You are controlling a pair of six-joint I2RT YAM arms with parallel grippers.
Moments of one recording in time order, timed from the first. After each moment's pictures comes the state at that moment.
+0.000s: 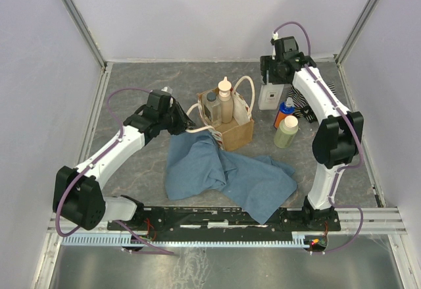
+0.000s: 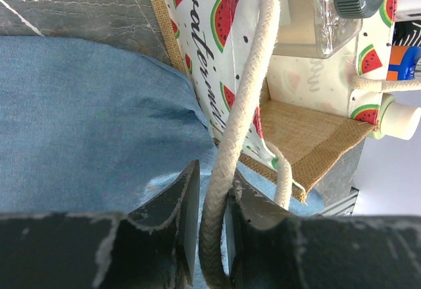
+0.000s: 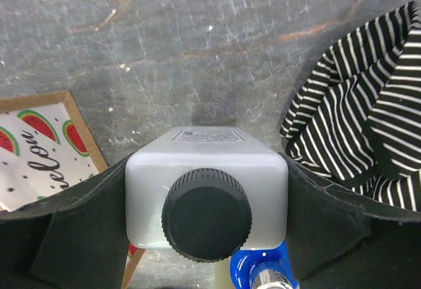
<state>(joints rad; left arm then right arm) -0.42 1.31 0.97 -0.41 0.19 -0.83 0.23 1.91 1.84 -0.73 0.13 0.14</state>
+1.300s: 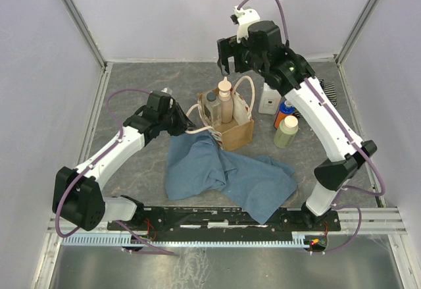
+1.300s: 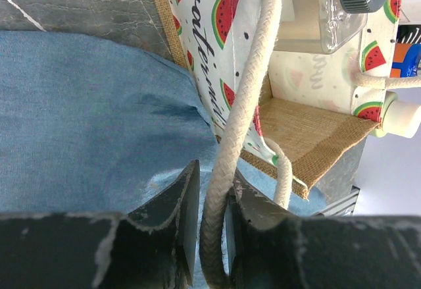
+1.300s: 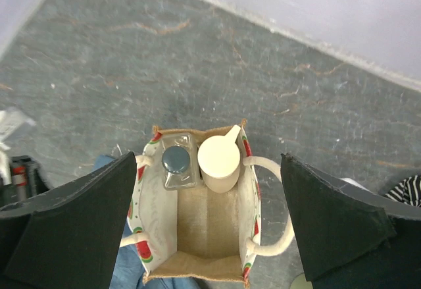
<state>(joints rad) -0.42 1.31 0.96 -0.42 0.19 -0.83 0.62 1.78 2.16 -0.77 0.14 0.11</state>
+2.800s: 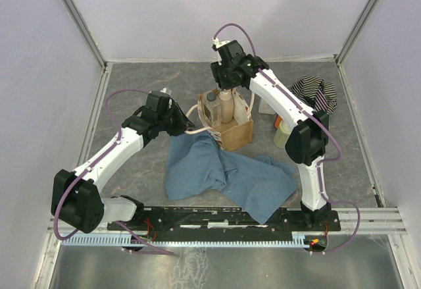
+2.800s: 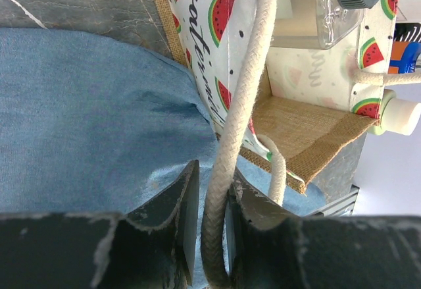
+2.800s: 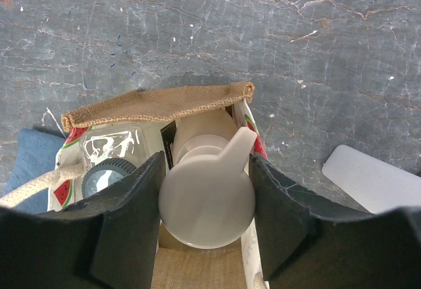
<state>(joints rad) -0.42 1.29 0.96 -0.43 0.19 -0.83 0.59 2.11 2.13 -0.83 0.14 0.16</state>
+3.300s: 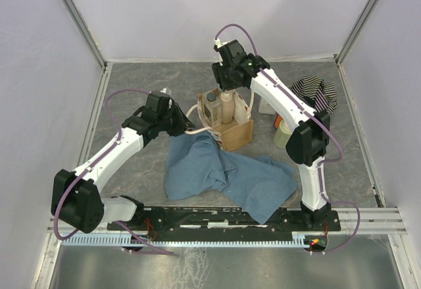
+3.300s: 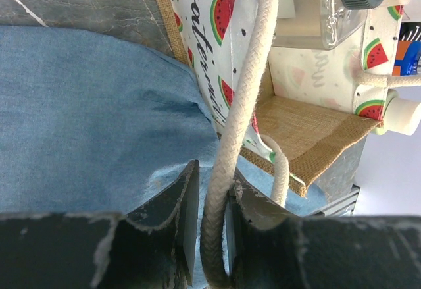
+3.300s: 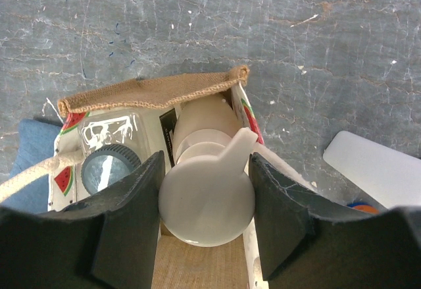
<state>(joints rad) -0.42 1.29 0.96 -0.43 0.19 -0.83 0.59 2.09 2.16 -0.90 0.14 0.19</state>
